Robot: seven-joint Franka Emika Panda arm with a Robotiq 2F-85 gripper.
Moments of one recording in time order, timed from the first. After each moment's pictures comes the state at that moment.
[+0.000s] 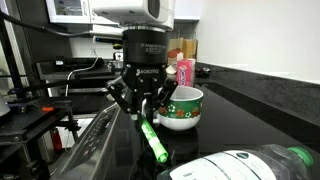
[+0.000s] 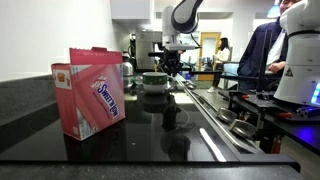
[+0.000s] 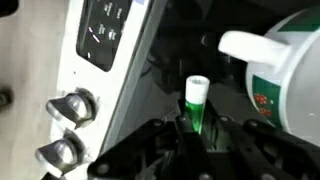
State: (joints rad) arm -0.10 0.34 -0.25 -2.24 0.09 2.54 0.77
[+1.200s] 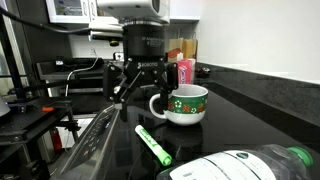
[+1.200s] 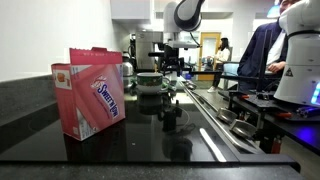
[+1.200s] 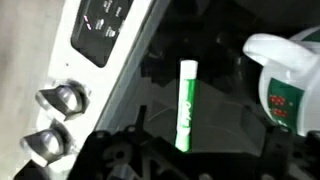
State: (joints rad) arm -0.06 0.29 -0.26 -2.29 0.09 2.59 0.69
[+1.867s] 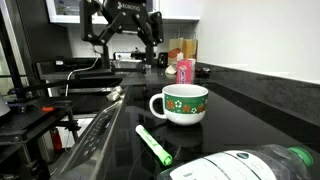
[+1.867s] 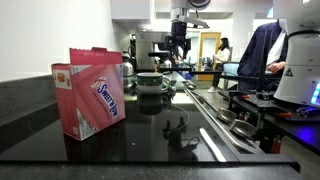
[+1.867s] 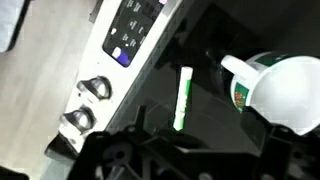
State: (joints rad) arm -0.07 -0.01 -0.24 -2.39 -0.01 2.42 0.69
